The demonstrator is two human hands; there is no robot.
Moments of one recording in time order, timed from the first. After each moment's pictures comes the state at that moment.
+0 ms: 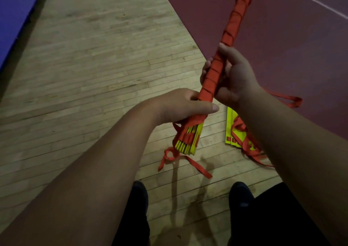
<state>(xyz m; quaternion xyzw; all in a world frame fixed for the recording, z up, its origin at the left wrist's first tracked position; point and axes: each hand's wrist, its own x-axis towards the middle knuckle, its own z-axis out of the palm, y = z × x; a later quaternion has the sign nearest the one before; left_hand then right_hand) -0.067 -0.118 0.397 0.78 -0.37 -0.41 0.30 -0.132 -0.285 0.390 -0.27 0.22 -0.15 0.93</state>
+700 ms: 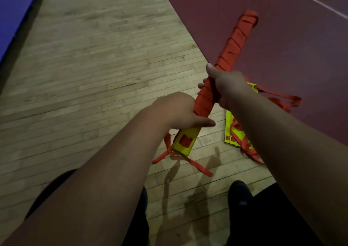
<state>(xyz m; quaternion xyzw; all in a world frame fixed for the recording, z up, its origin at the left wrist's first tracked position) -0.072 -0.129 0.377 0.87 -0.44 -0.23 0.01 -0.121 -0.284 0.364 -0.51 0.43 -0.17 0.73</state>
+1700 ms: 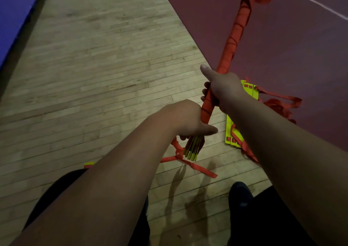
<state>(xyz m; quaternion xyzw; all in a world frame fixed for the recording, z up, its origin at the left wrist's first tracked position) -0.081 -0.133 0.361 0.86 -0.44 -0.26 0.03 -0.121 -0.272 0.366 -0.57 0.44 -0.16 0.67</state>
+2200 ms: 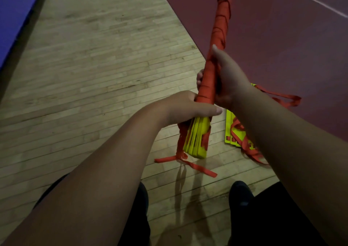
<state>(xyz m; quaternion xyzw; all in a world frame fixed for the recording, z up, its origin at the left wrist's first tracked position) -0.077 -0.127 0.391 0.77 -0.33 -0.44 0.33 -0.130 -0.273 0.393 -0.40 0.31 -0.12 0.86</state>
